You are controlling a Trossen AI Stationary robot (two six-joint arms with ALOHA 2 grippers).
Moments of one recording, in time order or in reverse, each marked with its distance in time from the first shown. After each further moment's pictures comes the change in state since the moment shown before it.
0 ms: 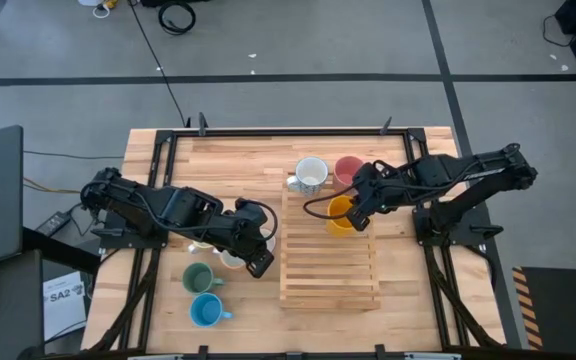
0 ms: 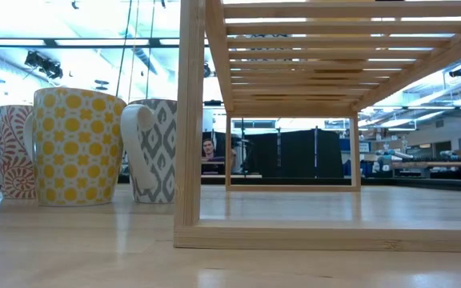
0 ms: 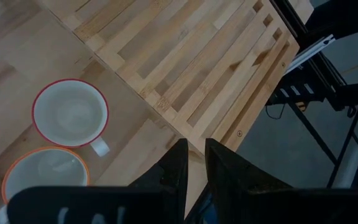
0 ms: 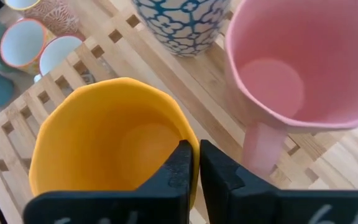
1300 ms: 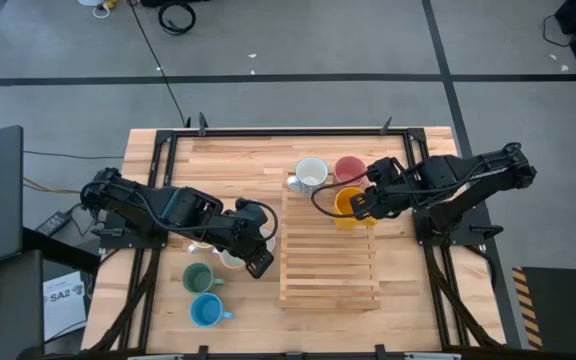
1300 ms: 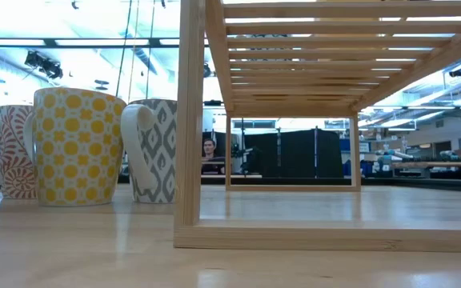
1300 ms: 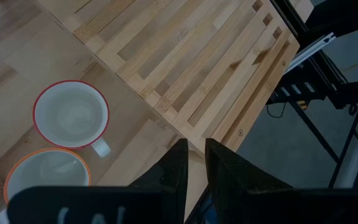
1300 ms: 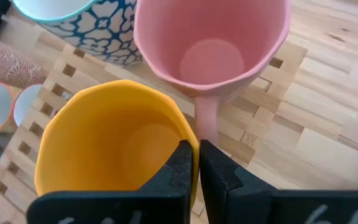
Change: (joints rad) left arm 0.000 0.000 0.000 0.000 0.000 0.011; right arm 0.054 0.003 0.052 -0.169 0.105 0.431
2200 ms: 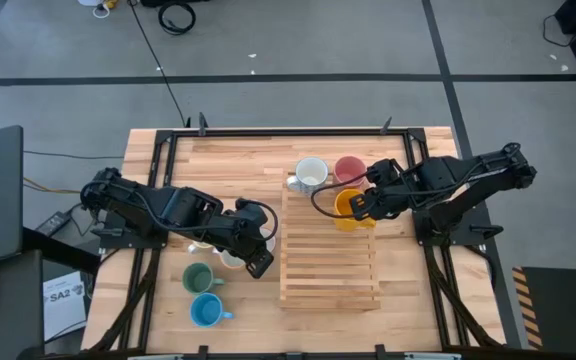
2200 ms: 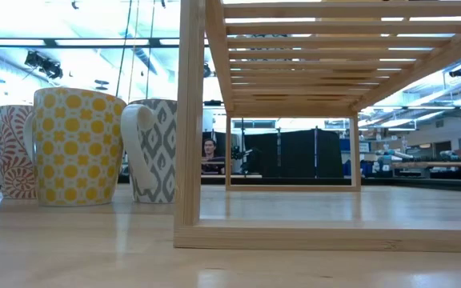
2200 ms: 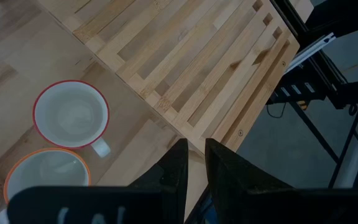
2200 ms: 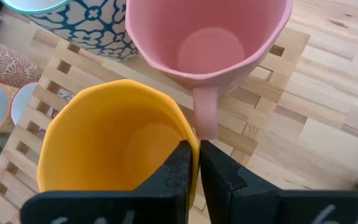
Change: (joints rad) left arm 0.000 0.000 0.000 0.000 0.000 -0.001; right arm -0.003 0.001 -0.019 0.006 -0.026 0.031
